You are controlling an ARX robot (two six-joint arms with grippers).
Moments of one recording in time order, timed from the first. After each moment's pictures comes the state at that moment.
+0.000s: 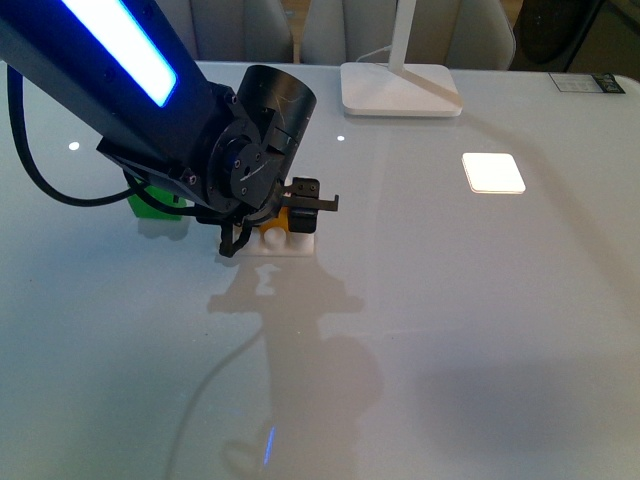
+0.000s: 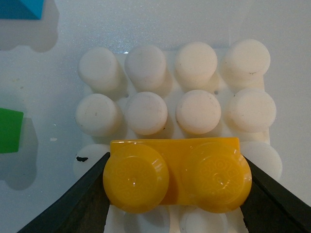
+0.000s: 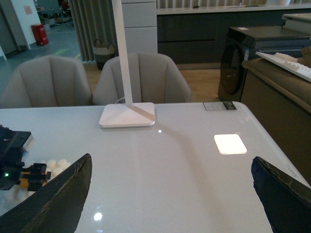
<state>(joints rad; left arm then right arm) -0.44 2.59 1.51 0.17 -0.26 -0.29 0.00 0.01 0.01 0.00 0.00 0.00</state>
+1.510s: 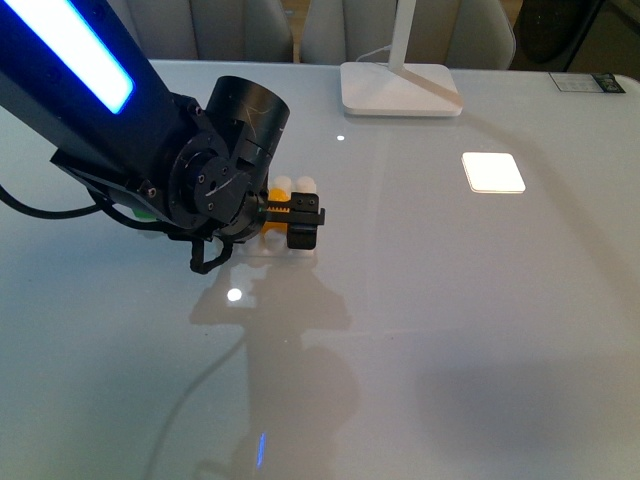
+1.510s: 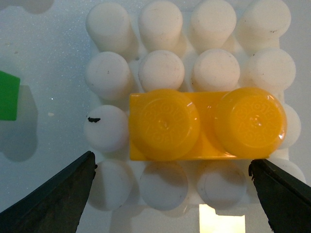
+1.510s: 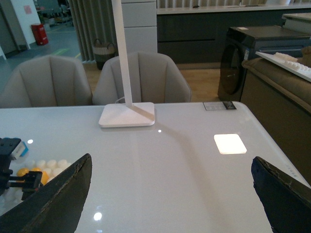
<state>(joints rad) -0.42 2.53 1.38 0.22 -0.18 -0.28 0.00 0.01 0.01 0.00 0.00 0.00</state>
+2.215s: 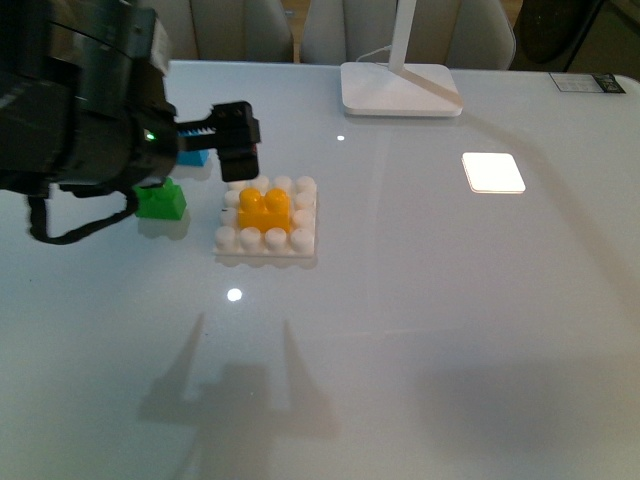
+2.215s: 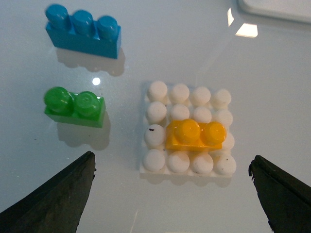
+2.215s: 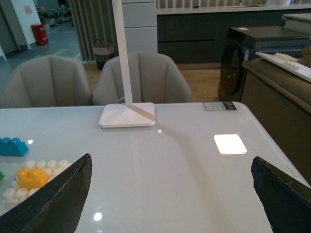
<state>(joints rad) -0.30 2.01 0.89 0.47 -0.08 -0.33 0.00 0.01 0.01 0.00 0.00 0.00</state>
